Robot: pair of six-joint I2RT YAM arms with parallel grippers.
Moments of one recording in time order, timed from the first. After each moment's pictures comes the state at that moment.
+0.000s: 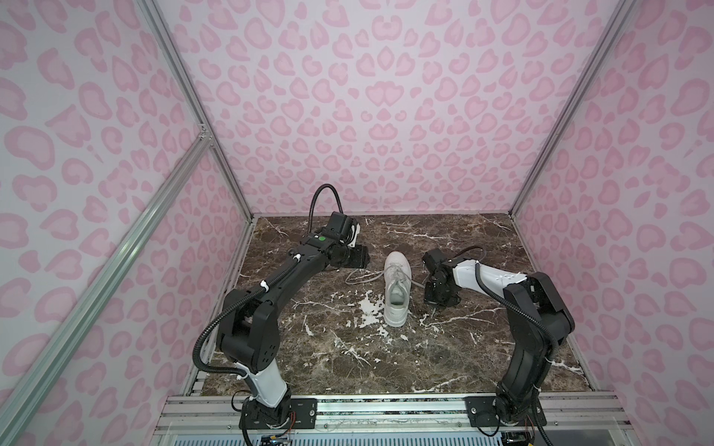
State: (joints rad) left arm -0.45 1.72 1.46 -0.69 0.19 -0.31; right arm 0.43 1.85 1.14 -0.78 0.01 0.69
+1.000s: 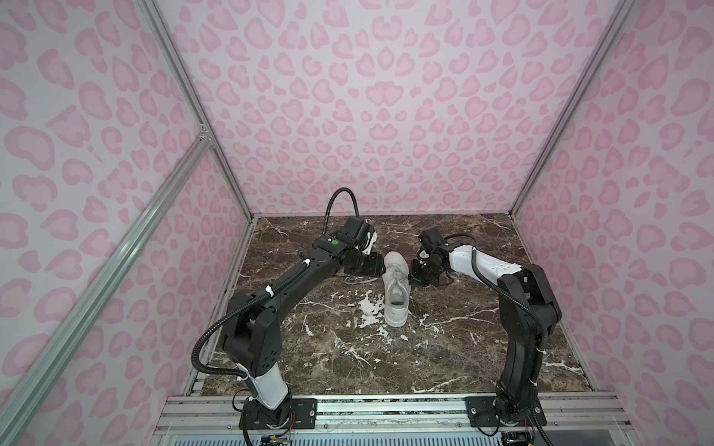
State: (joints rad) left arm -0.57 1.72 1.49 -0.77 0.25 -0.37; right arm 0.41 1.94 1.40 -0.70 -0.33 0.65
